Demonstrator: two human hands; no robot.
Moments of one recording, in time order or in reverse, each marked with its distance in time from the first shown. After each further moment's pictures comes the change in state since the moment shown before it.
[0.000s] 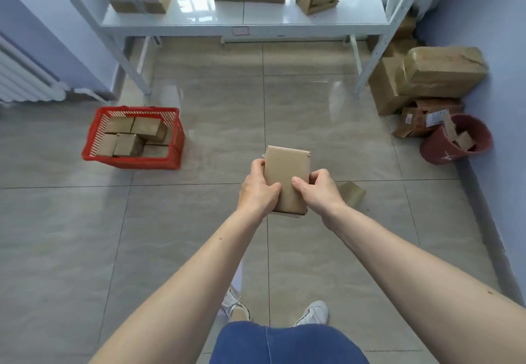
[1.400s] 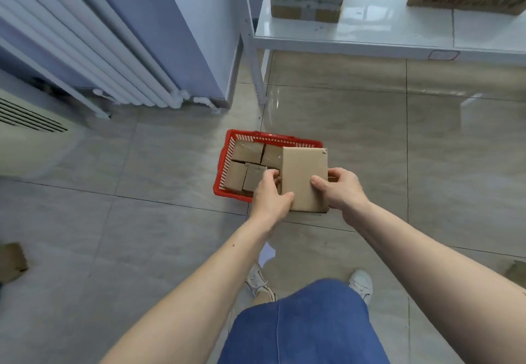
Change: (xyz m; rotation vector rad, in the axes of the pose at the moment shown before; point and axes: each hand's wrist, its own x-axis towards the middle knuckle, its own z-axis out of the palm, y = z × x) left_hand 0.351 -0.160 -0.547 -0.078 0.125 -0.145; right_hand 0.175 -0.383 0.532 -0.029 -0.162 0.037
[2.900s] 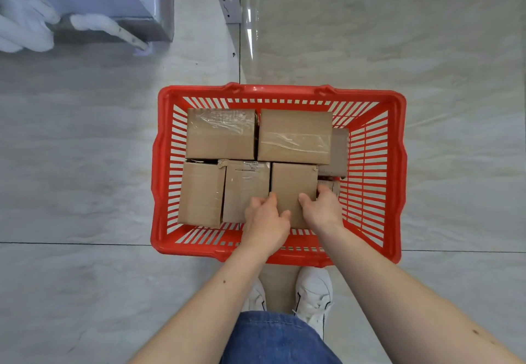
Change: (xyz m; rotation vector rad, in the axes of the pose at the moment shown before) left_hand 0.406 -0.282 0.120 0.450 -0.382 -0.182; right_hand 0.398 0.222 0.286 -0.124 0.067 0.331
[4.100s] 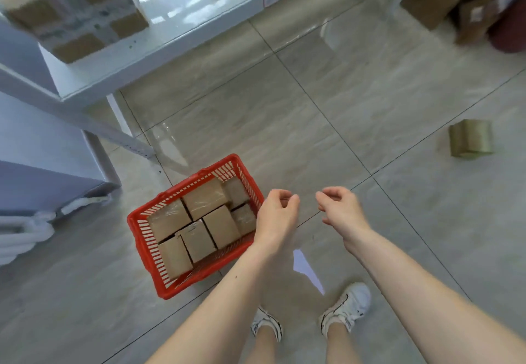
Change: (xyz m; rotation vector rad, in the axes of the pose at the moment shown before) left_hand -0.335 0.242 0.046 -0.039 -0.049 0.351; right_hand -0.284 0.077 -0.317 0.802 0.321 0.068
